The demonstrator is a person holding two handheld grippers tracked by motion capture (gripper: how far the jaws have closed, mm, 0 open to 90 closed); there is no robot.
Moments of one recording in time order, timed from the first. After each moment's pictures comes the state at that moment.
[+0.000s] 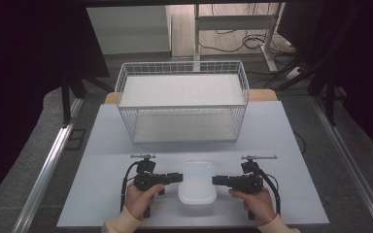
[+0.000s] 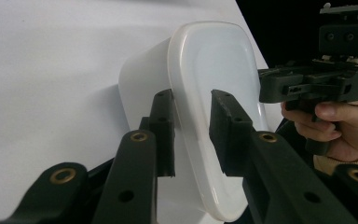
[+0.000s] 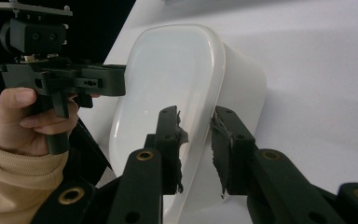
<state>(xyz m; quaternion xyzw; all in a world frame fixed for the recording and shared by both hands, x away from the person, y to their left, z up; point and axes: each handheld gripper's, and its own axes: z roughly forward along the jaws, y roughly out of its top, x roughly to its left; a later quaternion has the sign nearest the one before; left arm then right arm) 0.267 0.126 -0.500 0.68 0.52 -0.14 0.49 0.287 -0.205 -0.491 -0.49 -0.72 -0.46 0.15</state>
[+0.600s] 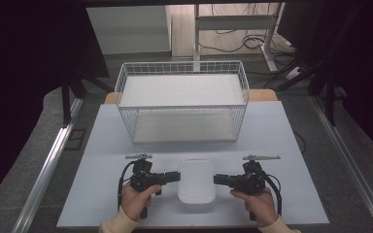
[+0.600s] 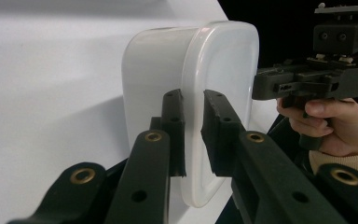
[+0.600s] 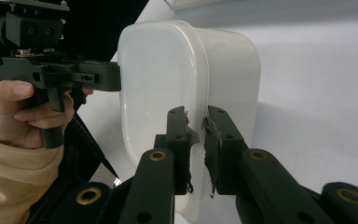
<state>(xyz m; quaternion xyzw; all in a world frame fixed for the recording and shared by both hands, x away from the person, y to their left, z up) 0.260 0.131 -0.485 0.69 0.49 -0.12 0.51 0.280 -0.205 -0.477 -0.46 -0.74 -0.48 0.12</state>
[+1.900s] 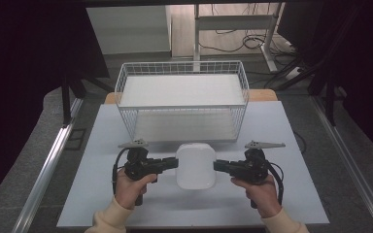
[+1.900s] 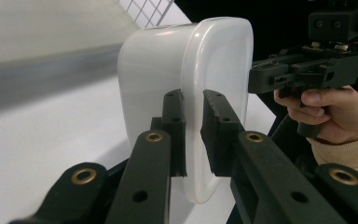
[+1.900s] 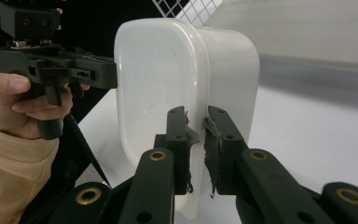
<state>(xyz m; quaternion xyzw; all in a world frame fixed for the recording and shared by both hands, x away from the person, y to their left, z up) 0.273 0.139 -0.434 0.72 0.43 -0.06 0.54 0.291 -0.199 -0.430 -0.41 -0.75 -0.52 0.06</state>
